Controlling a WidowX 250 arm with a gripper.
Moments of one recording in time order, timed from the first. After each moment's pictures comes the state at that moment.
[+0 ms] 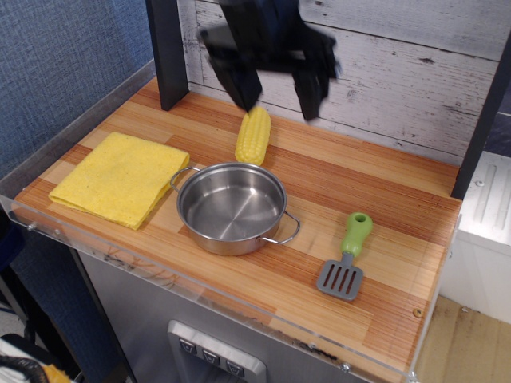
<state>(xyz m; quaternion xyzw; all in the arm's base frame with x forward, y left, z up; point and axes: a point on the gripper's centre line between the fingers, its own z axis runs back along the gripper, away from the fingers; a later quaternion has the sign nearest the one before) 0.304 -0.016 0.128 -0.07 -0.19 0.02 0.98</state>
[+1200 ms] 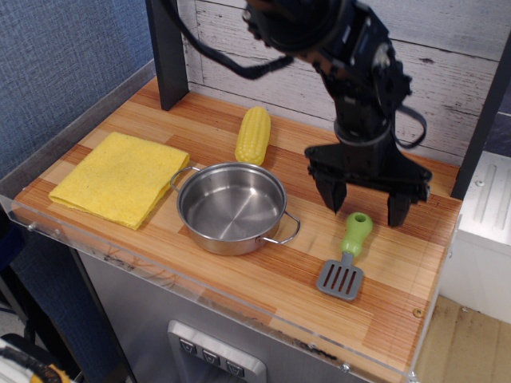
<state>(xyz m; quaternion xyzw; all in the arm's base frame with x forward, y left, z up) 0.336 -0.086 0.026 -0.06 -0.15 0.01 0.99</state>
